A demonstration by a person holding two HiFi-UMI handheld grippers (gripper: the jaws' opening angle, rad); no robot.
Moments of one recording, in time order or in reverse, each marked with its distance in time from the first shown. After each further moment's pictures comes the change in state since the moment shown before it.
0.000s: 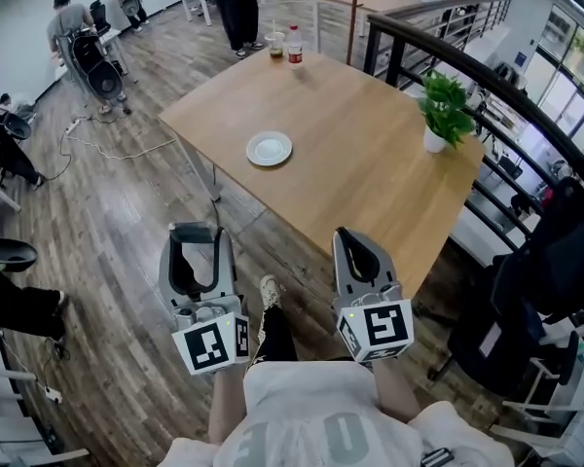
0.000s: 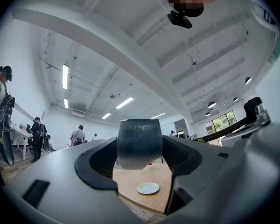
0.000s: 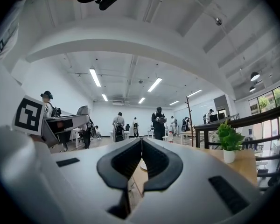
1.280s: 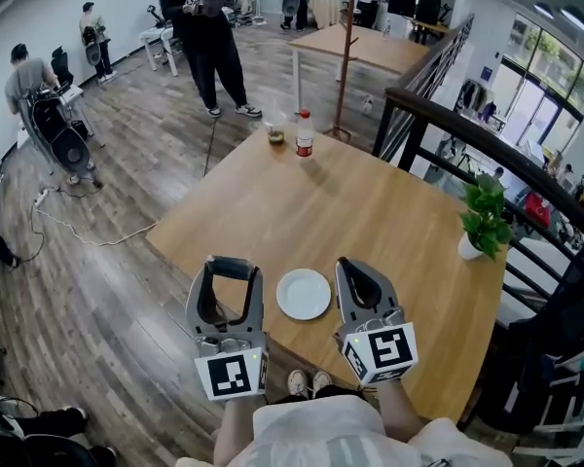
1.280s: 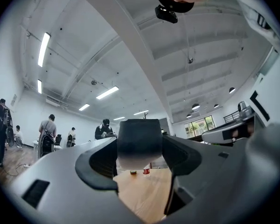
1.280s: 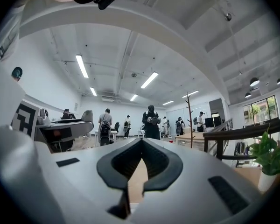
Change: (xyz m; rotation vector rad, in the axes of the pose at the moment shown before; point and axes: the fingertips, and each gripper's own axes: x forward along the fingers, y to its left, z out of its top) left arm 0.371 0.079 -0.085 -0.041 0.033 -0.279; right arm 0.373 -0.055 0.044 -0.041 0.010 -0.124
